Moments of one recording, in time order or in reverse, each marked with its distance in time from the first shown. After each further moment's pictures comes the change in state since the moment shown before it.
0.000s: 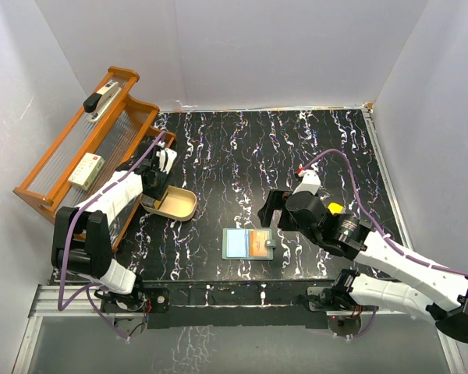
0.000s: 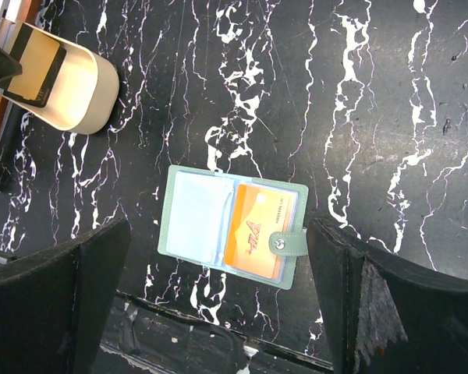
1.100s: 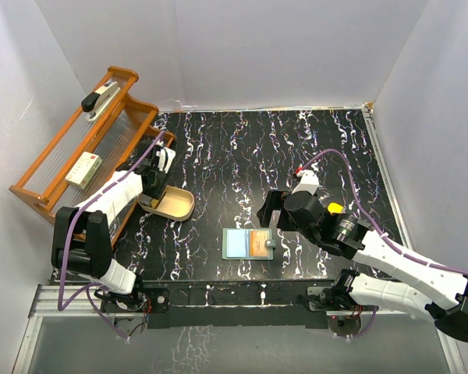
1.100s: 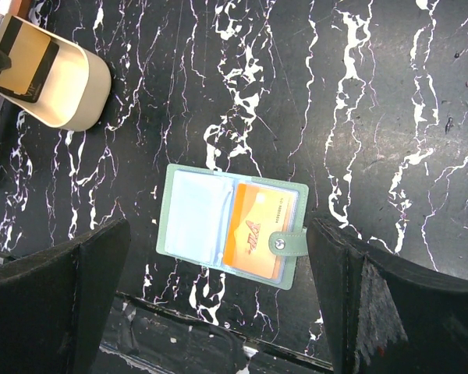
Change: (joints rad) left arm 0.000 0.000 0.002 0.004 -0.043 -0.009; right arm 0.000 0.016 -0.002 0.005 -0.004 0.000
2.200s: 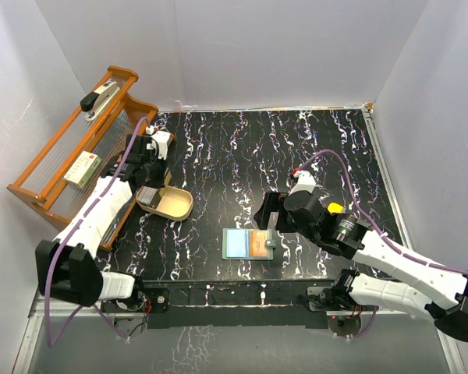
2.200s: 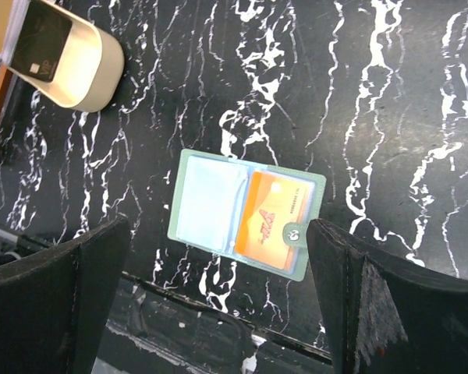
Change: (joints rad) left arm -0.032 -0.164 0.085 -0.097 0.201 -0.209; right arm 0.000 0.002 -0.001 0.005 -0.054 -0.003
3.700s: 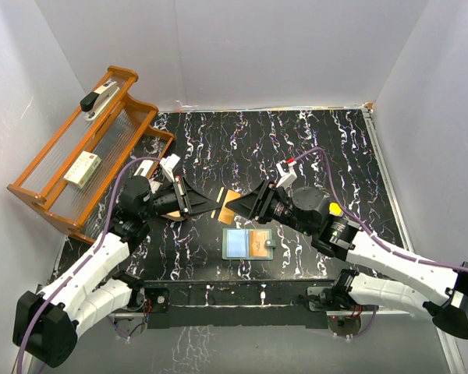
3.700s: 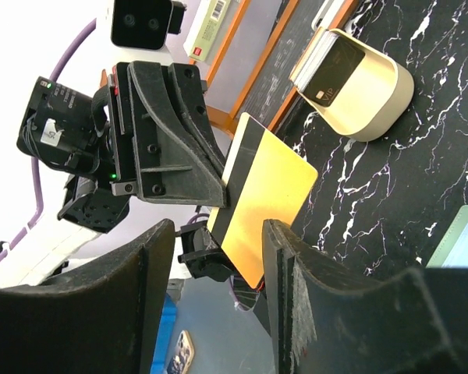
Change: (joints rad) left arm -0.225 -0.456 -0.534 0.890 0.807 -1.233; right arm 0.000 0.040 -0.079 0.657 -0.375 0.239
